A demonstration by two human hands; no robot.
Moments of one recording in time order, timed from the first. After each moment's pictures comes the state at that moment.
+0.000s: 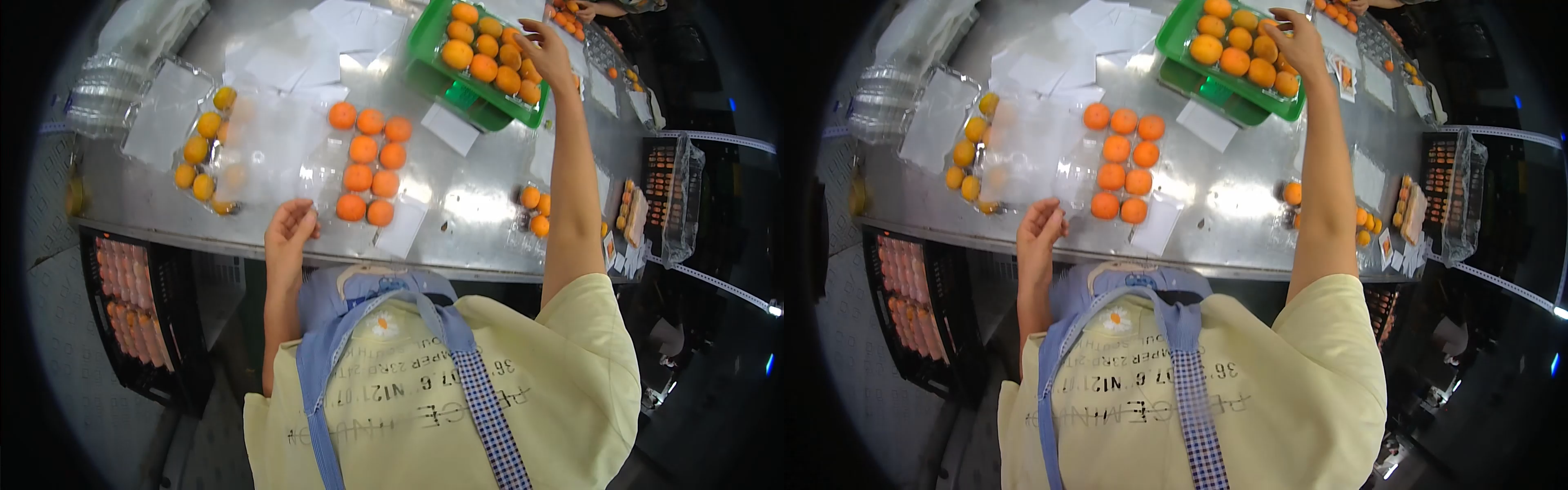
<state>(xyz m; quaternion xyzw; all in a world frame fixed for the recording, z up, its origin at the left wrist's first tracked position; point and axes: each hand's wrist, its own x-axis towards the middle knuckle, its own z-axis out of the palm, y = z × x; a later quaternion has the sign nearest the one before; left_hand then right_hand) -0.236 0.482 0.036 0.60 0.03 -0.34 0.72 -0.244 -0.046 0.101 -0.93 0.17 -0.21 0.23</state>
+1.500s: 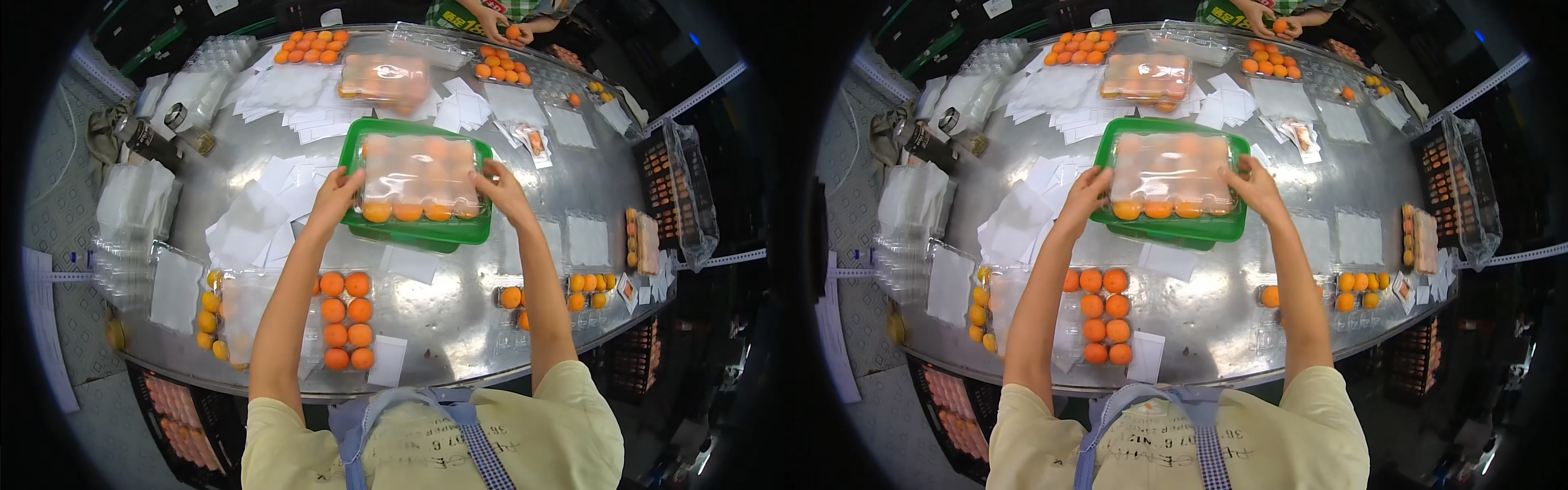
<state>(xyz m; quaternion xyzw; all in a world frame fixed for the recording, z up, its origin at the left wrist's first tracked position) -0.078 0.145 0.047 0.67 -0.20 -0.42 0.58 -0.328 -0.074 0.057 -0.74 0.42 -0.22 0.47</state>
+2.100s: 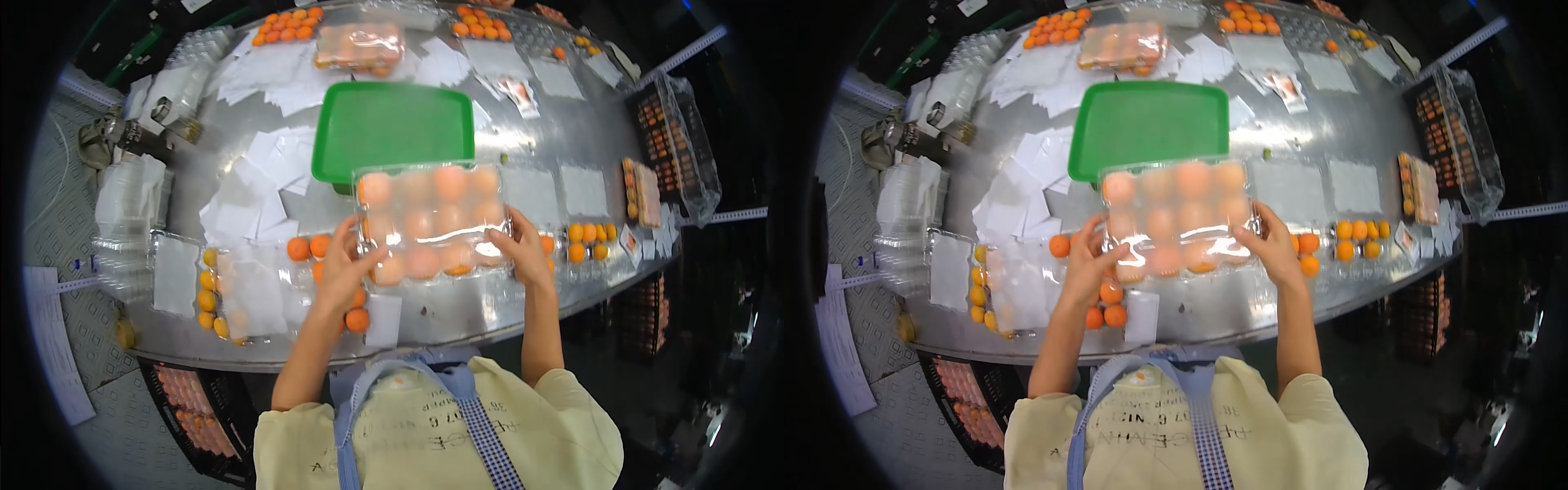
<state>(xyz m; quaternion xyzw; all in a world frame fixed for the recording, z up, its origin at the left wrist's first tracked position) -0.227 0.251 0.092 0.57 -0.17 -0.48 0.65 -0.461 0.068 0.089 -0.58 0.41 -0.23 0.67</state>
